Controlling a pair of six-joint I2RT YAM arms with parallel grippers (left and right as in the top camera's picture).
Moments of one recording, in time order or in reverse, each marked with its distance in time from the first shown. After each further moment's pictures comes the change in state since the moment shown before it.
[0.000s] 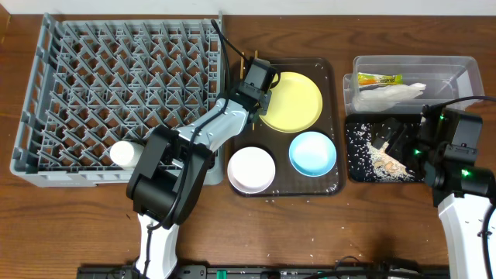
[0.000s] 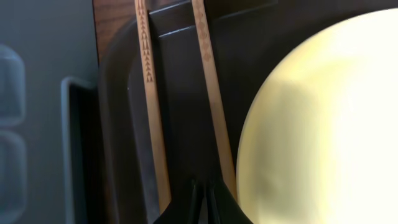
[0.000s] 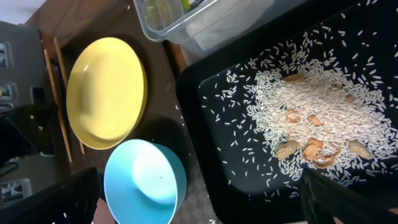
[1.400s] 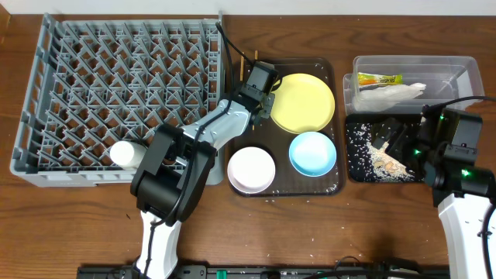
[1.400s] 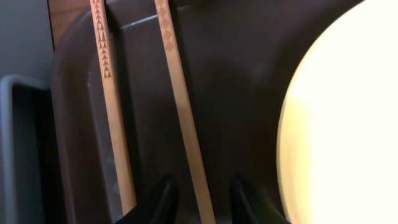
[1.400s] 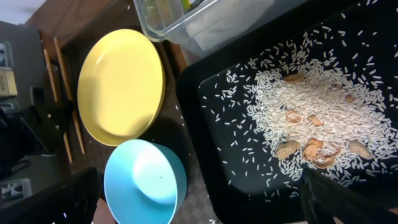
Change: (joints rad) left arm -0.008 0.027 0.000 0.026 0.062 0.014; right arm 0.000 0.000 0.000 0.000 0.000 0.000
